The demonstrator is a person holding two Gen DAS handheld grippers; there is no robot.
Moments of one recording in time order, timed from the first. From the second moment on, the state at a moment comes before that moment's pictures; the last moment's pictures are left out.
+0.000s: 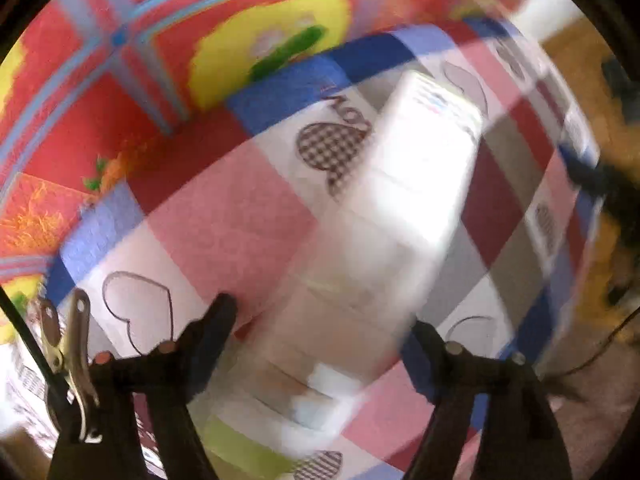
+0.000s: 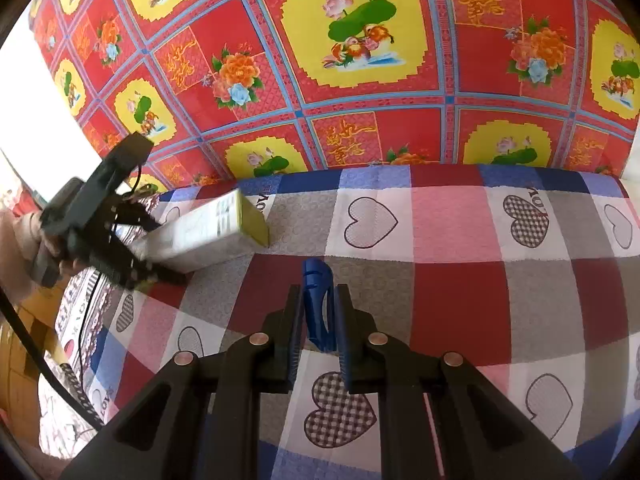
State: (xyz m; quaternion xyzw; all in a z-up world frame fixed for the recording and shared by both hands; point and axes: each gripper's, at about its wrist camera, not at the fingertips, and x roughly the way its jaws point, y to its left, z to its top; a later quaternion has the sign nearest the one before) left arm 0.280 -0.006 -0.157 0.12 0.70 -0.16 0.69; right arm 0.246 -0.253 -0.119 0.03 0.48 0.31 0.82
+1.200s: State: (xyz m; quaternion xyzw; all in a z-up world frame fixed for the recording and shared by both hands) left arm 0.153 -0.086 -0.064 0.00 0.53 -0.01 0.85; right arm 0.154 -0.289 -0.081 0.07 0.46 0.24 0.85
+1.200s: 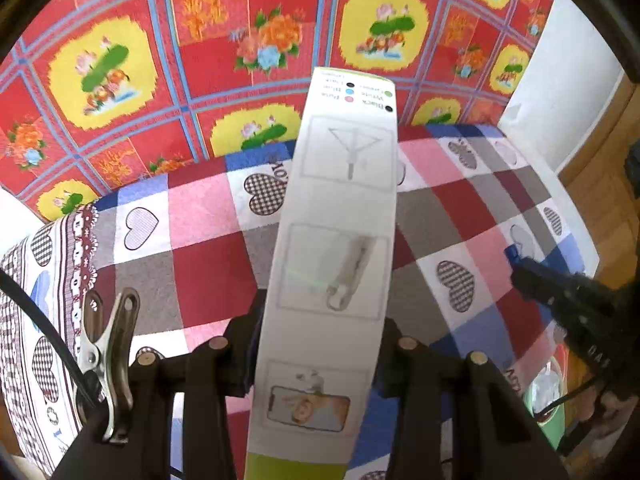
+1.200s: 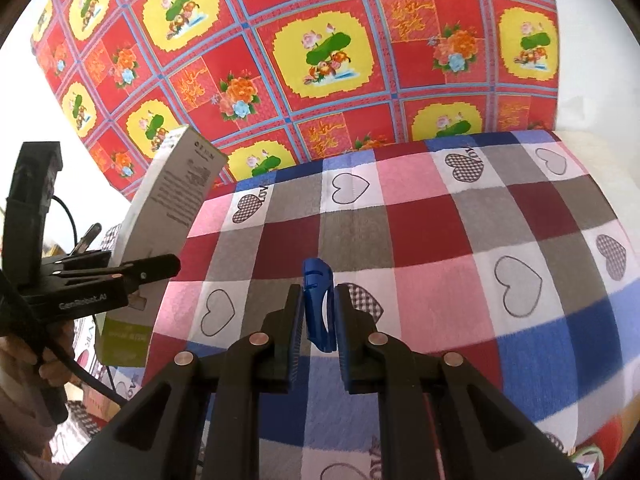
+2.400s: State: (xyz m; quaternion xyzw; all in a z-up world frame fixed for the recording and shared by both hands) left arm 0.098 -0.226 -0.045 0.07 0.51 -0.20 0.84; right arm 0.038 -0.405 -0.061 0.17 0.44 0.05 0.88
